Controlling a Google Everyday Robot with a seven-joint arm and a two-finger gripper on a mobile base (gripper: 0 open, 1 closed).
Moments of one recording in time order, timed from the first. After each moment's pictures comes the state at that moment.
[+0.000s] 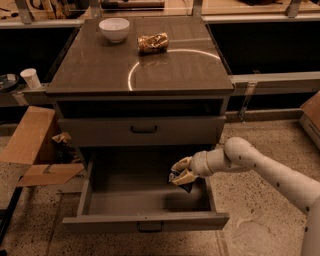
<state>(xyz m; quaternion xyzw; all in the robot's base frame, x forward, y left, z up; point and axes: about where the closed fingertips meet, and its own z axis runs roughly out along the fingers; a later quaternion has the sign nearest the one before) 0.603 -0.080 0.486 -0.59 0.66 0.29 0.36</state>
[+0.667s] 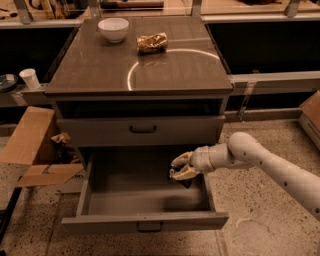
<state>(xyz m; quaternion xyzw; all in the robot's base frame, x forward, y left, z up) 0.599 -0.075 0.526 -0.61 0.63 0.28 0.39</state>
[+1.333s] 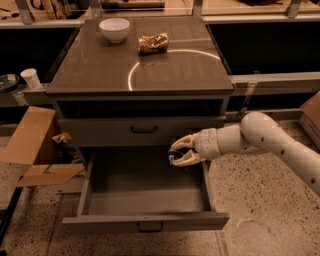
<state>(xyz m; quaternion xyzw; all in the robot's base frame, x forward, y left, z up) 0.572 -0.065 0.659 -0.67 0.53 0.24 0.45</state>
